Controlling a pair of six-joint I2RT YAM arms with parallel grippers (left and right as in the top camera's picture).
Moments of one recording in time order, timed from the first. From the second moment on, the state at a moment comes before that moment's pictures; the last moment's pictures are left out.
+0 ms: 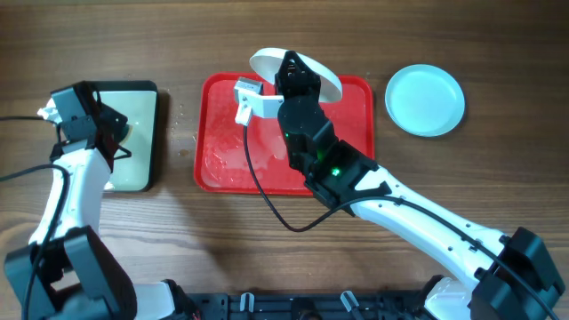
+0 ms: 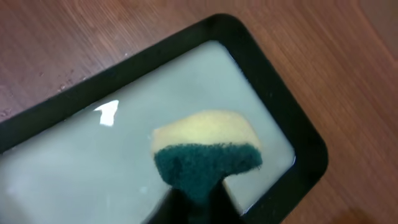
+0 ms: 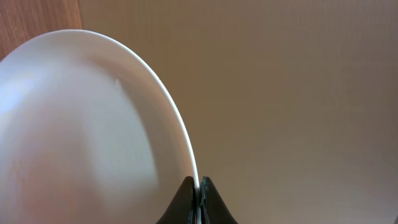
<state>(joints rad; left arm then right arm) 0.33 1.57 0.96 -0.27 -0.17 -0.64 0.83 1.57 1.13 0.29 0.71 -1.43</state>
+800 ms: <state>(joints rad) 0.33 1.38 0.96 -0.40 -0.12 -0.60 0.83 1.57 1.13 0.27 0.59 -1.32</state>
